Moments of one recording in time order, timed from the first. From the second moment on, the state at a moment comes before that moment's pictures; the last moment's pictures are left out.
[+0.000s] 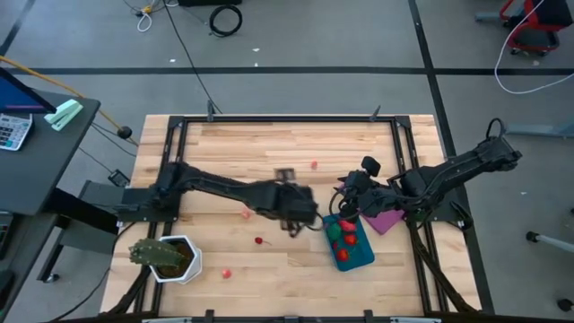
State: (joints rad) left arm -0.21 2.08 1.91 -1.09 -0.59 -0.15; right arm 0.36 1.19 1.00 -0.71 0.70 0.52
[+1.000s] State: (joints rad) left arm -0.45 1.86 1.27 -1.44 0.15 -0.79; right arm 0.36 1.19 1.00 -0.75 0.69 0.55
